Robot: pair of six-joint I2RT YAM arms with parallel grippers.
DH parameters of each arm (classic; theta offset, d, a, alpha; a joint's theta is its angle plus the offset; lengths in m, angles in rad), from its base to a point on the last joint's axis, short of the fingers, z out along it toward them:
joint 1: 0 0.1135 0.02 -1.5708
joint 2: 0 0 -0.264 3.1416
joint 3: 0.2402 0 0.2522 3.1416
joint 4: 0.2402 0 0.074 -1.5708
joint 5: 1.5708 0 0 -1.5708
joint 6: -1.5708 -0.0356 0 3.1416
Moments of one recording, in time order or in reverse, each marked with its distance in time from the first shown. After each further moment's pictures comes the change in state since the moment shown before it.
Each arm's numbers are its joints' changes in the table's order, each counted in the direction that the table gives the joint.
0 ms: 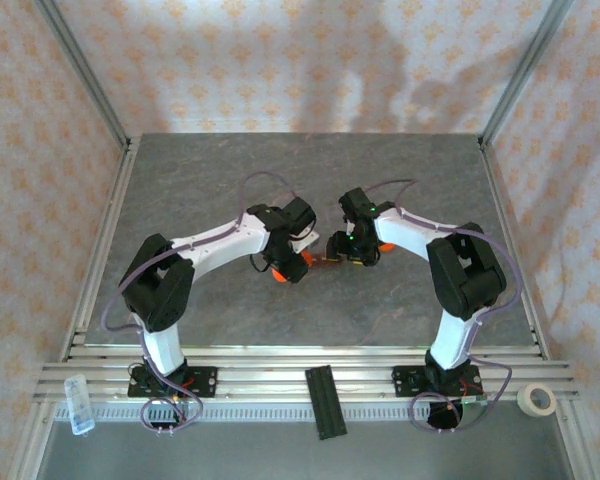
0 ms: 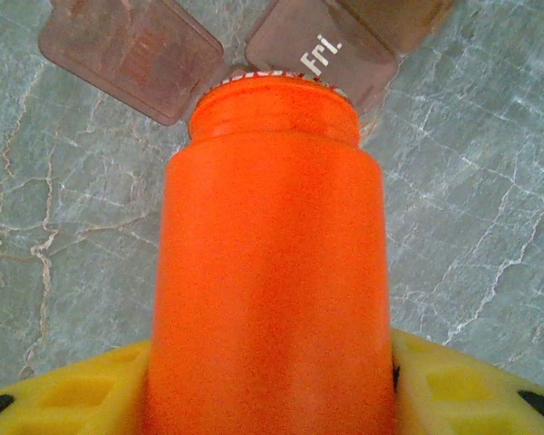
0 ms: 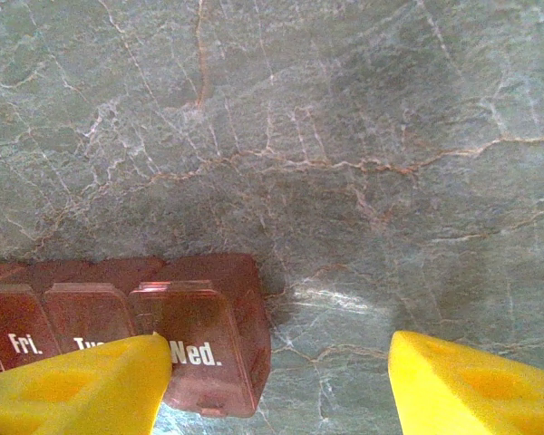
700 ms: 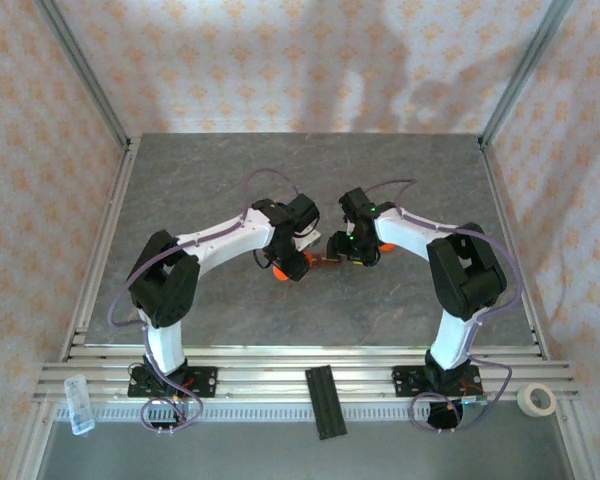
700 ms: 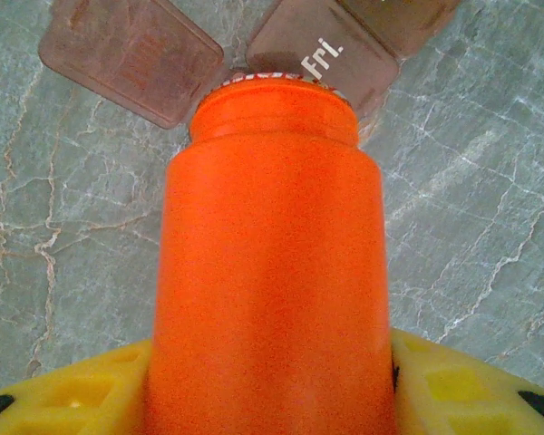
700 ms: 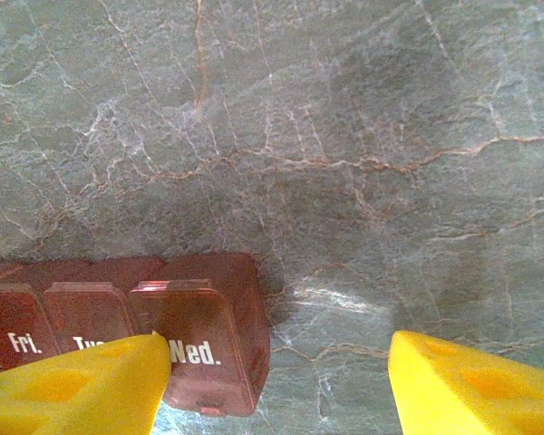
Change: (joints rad) left arm 0.000 0.056 0.096 0.097 -0.001 -0.002; right arm 0.000 -0.002 -0.002 0.000 0.001 0.000
